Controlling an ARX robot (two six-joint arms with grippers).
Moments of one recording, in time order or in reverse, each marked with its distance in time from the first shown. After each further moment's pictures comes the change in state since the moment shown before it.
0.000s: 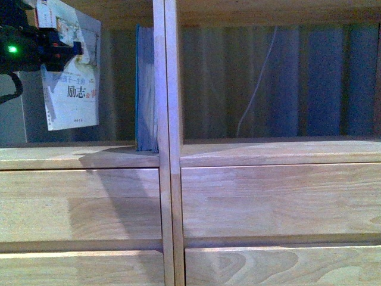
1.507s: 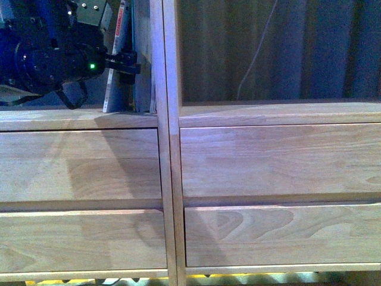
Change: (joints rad) left arm -0.144 0.374 0.367 -0.111 -0.188 0.188; right arm -0.001 0.000 0.000 0.000 0.000 -0.008
